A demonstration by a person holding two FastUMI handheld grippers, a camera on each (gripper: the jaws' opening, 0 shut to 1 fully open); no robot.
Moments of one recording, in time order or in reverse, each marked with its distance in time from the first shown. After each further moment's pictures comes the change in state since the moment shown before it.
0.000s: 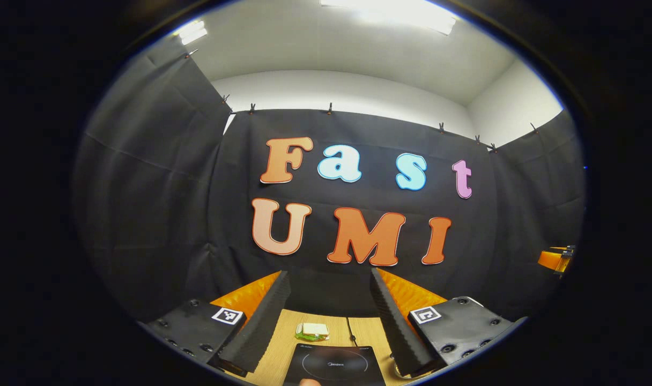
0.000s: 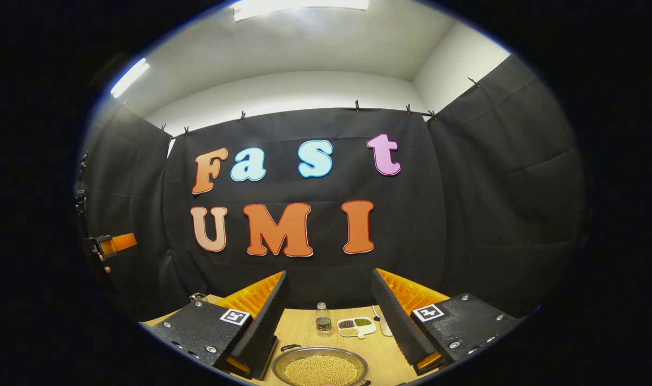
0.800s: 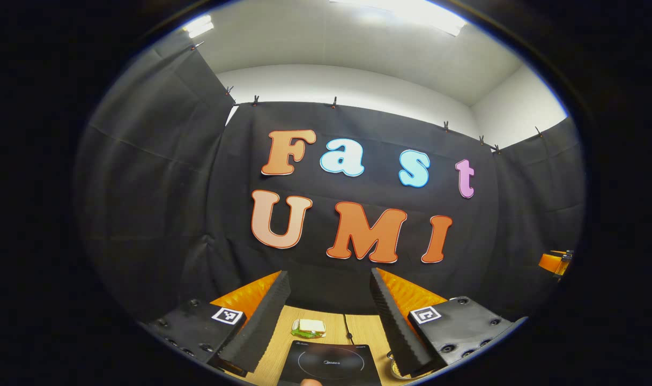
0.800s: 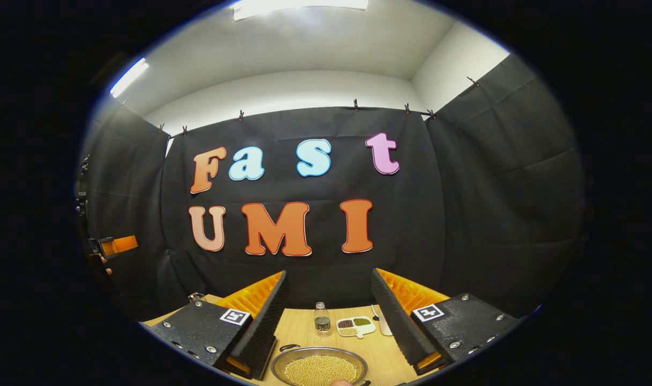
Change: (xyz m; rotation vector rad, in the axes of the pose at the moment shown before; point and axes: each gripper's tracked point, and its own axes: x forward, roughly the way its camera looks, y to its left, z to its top) left arm 0.010 -0.001 -0.013 -0.029 0.027 0.000; right arm 0.004 -0.004 -0.003 0.004 0.003 -0.011
